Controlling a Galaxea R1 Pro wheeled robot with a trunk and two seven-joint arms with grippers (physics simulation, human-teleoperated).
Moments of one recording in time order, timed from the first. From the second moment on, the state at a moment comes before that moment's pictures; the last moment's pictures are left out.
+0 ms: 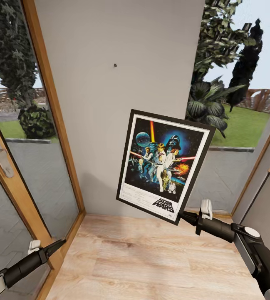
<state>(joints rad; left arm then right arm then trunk) -0.60 0.42 0.23 -0.07 0.39 -0.07 -1.38 -0.45 -0.28 -0.09 -1.04 -0.27 0.09 1.23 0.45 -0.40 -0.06</state>
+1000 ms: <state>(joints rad) -0.60 0.42 0.24 -0.07 0.39 -0.07 -1.38 -0.45 -0.28 -0.10 -1.04 -0.27 0.09 1.23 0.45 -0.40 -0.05</state>
